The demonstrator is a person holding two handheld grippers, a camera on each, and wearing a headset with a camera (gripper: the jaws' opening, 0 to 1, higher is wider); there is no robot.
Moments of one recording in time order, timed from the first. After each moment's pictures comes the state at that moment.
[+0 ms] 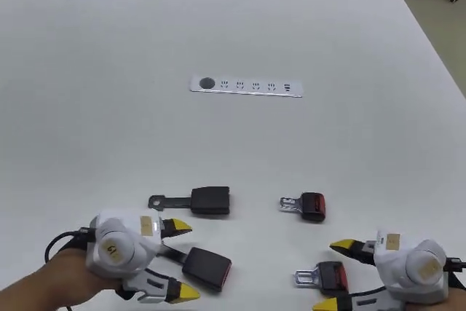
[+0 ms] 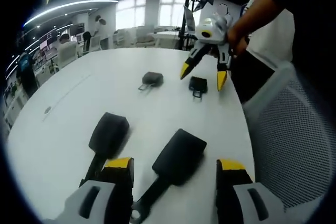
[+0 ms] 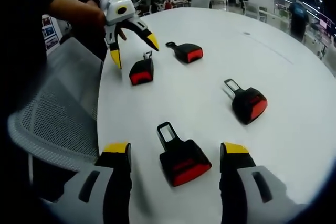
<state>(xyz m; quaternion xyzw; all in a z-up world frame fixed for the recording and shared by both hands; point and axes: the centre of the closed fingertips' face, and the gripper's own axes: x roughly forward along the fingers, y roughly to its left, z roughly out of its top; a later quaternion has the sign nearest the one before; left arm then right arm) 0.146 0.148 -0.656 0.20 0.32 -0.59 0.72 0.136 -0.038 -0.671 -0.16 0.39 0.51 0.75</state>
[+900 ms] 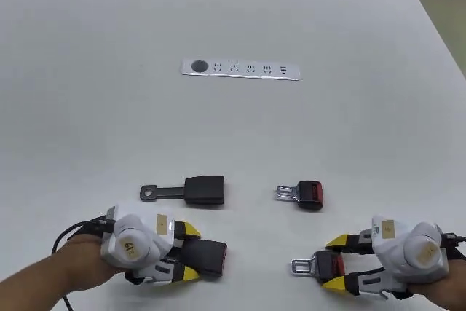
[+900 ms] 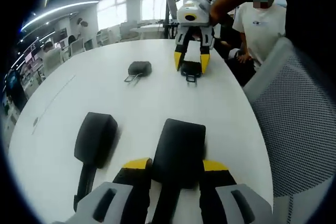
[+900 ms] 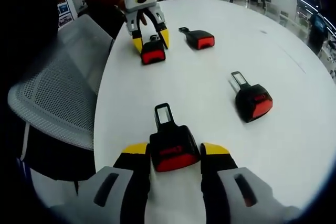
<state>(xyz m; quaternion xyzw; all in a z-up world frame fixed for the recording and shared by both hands) 0.147 0.147 -0.686 0.24 0.31 -0.61 0.69 0.134 -0.053 -0.683 -0.22 0.39 0.56 0.70</state>
